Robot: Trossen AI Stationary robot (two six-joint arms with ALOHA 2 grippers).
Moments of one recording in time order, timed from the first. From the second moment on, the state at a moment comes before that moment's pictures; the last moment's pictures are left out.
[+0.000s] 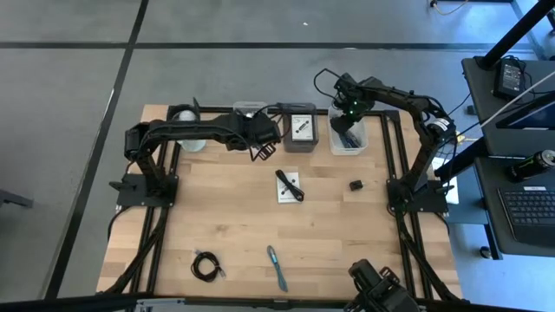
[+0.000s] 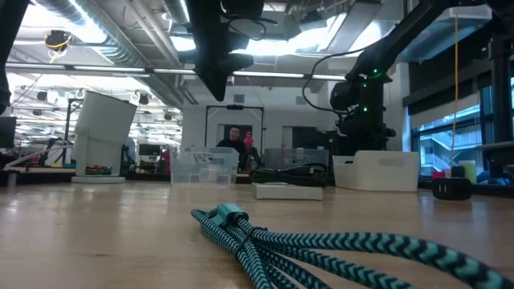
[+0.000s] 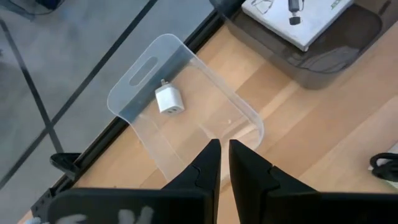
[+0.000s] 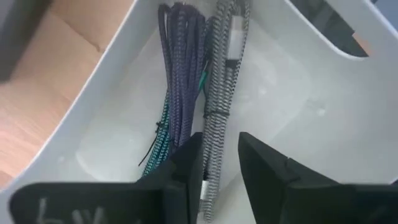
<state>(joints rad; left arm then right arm) 0.21 1.74 1.56 -1.06 -0.61 -0.48 -0.94 1.81 1.29 -0.94 0.02 -0.09</state>
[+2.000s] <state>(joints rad) 0.20 1.03 0.85 -0.31 -0.11 0.19 -0.03 1.21 0.93 -0.39 0.10 0.50</state>
